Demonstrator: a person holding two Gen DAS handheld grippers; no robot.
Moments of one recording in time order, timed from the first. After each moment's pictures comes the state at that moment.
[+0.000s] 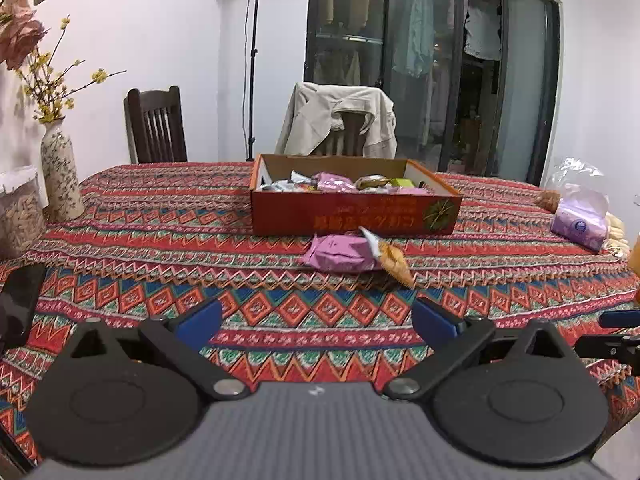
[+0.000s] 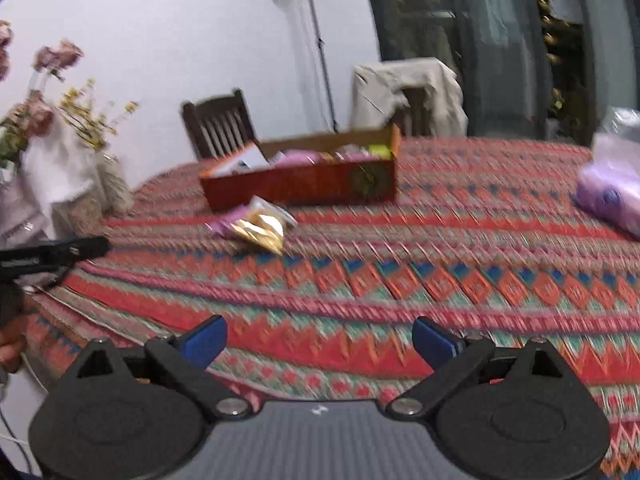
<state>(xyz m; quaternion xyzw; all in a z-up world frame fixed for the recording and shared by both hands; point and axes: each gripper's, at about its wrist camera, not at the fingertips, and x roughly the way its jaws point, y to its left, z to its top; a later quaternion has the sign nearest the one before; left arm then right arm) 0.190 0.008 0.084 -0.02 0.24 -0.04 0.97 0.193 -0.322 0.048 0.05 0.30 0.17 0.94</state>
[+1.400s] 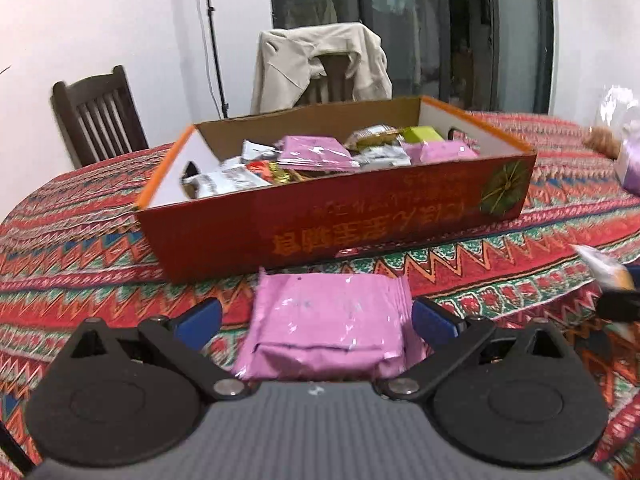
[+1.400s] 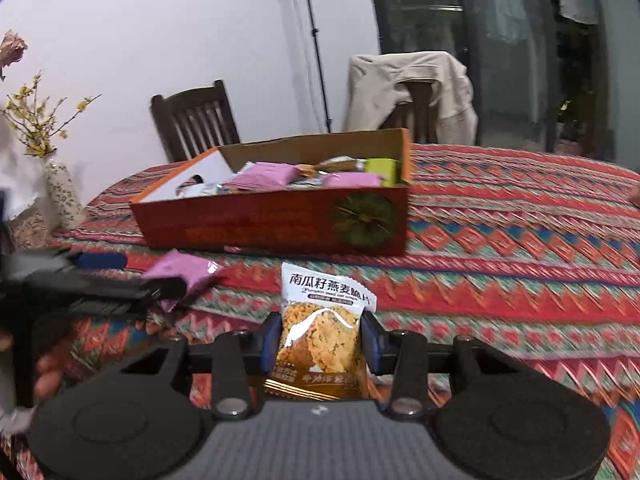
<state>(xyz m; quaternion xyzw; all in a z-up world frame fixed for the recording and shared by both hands) 0.410 -0.051 0.023 0.07 0.31 -0.05 0.95 0.360 -0.289 0.028 0.04 0.30 0.17 0.94</state>
